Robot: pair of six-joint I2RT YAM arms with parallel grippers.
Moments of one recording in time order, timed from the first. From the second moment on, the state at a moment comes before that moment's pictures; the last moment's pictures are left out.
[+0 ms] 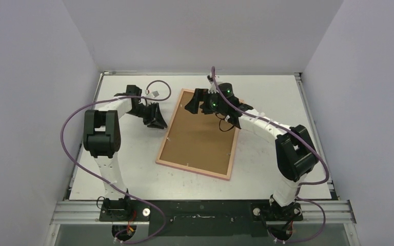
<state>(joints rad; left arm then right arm) -0.04 2.04 1.41 -0.72 0.78 -0.09 0.58 1.78 1.28 0.11 -0.32 0.50</state>
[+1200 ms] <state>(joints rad) -0.11 1.97 1.15 -0.51 0.84 -0.17 0.20 1.82 1.12 -0.15 -0.20 0.55</state>
